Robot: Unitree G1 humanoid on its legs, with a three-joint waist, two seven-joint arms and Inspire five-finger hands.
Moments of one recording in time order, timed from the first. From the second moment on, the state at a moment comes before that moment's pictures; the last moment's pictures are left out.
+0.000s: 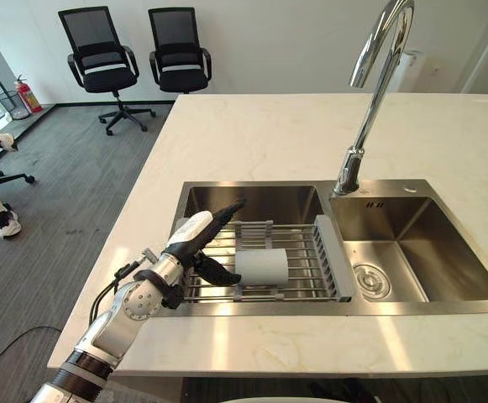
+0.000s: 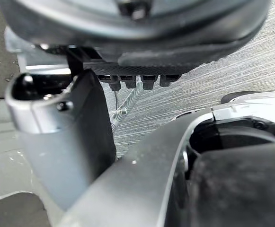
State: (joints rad) left arm -0.08 0.61 -0.34 0.01 0.28 -0.18 -0.13; right arm 0.45 -0.08 -0.22 0.86 0.12 -0.35 0.26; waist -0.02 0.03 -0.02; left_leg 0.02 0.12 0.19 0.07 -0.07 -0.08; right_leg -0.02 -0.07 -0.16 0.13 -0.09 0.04
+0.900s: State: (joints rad) left arm -0.23 0.60 -0.58 0.04 0.43 -0.02 -0.13; right arm 0.32 -0.18 0.01 0.84 0.19 -0.11 0.08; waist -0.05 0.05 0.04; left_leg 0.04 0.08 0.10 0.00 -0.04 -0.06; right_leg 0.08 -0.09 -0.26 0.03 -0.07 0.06
